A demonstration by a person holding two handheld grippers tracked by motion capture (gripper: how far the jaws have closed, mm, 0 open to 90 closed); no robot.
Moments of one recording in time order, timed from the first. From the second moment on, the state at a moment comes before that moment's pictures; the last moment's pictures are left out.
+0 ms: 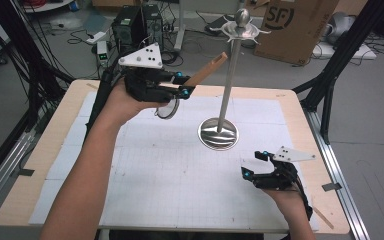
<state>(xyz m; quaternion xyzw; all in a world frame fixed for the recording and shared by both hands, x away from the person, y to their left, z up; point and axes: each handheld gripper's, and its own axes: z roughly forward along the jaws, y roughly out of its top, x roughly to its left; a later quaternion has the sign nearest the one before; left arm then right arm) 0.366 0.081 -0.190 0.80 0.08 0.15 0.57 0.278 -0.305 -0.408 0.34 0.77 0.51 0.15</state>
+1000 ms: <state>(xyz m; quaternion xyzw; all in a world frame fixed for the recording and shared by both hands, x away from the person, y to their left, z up) 0.390 0.066 -0.173 0.80 0.11 0.16 0.57 0.277 -0.306 -0.408 0.34 0.77 0.51 0.15</state>
